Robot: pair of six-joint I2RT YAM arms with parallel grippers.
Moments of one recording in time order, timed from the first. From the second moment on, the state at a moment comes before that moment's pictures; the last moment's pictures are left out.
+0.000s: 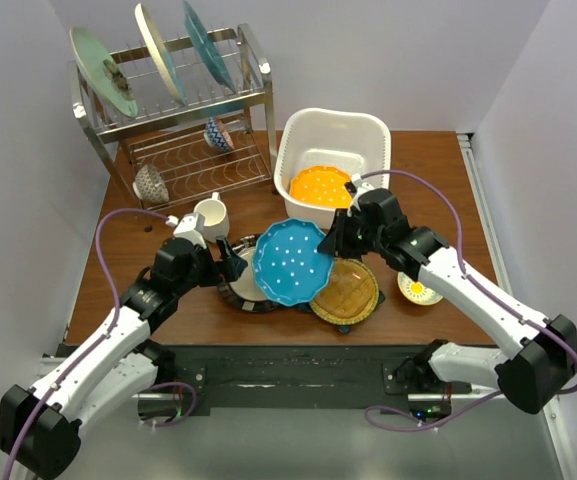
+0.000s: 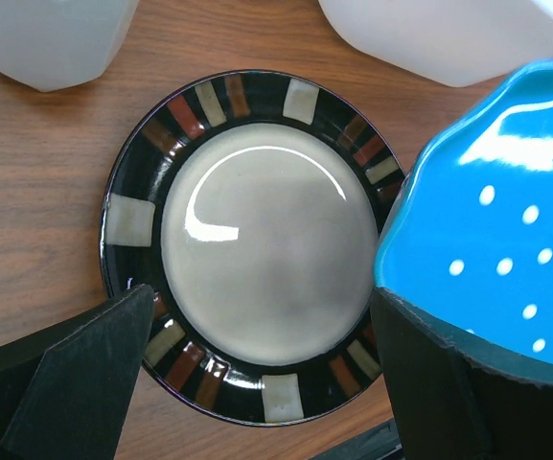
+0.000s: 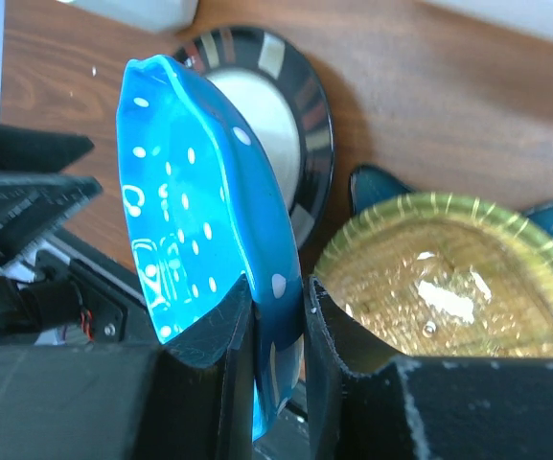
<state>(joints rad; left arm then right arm) -0.47 0.79 0.49 -0.26 0.01 -0.62 0.62 1.19 1.00 -0.48 -0.13 0.59</state>
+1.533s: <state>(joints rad) -0.47 0.85 0.46 -0.18 0.10 -0.62 0.36 1.58 1.50 -0.58 -0.14 0.48</state>
